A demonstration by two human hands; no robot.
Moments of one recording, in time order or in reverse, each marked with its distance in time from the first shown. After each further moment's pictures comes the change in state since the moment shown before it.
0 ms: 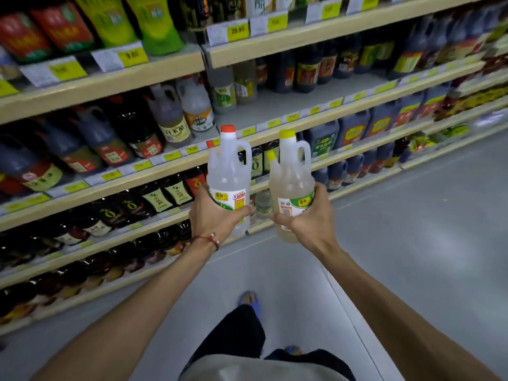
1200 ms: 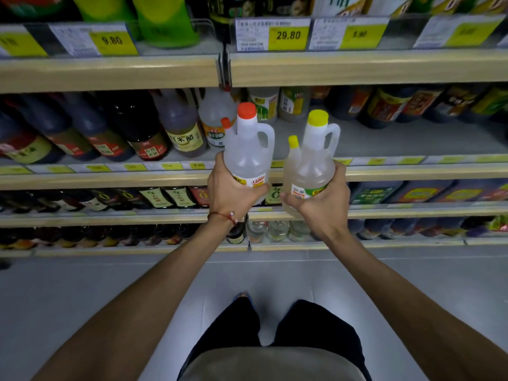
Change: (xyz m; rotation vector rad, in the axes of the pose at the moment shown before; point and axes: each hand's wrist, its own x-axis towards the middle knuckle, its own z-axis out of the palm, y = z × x) left_hand 0.201 0.026 0.119 -0.077 0.327 -0.017; right_hand 0.274 0.009 0.060 -0.074 -0.174 -0.265
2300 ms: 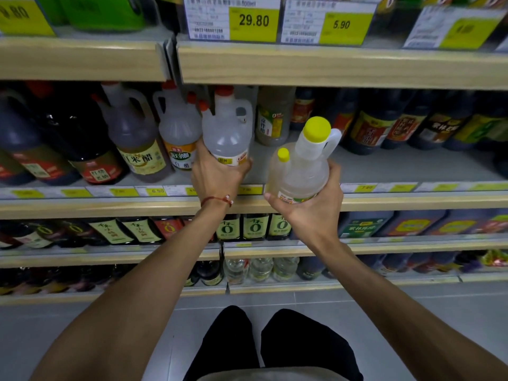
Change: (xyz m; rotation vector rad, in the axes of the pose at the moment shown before) left_hand 0.090 -0.021 0.097 -0.007 0.324 0.117; right_hand 0.063 0.046 0.018 0.099 0.099 -0.224
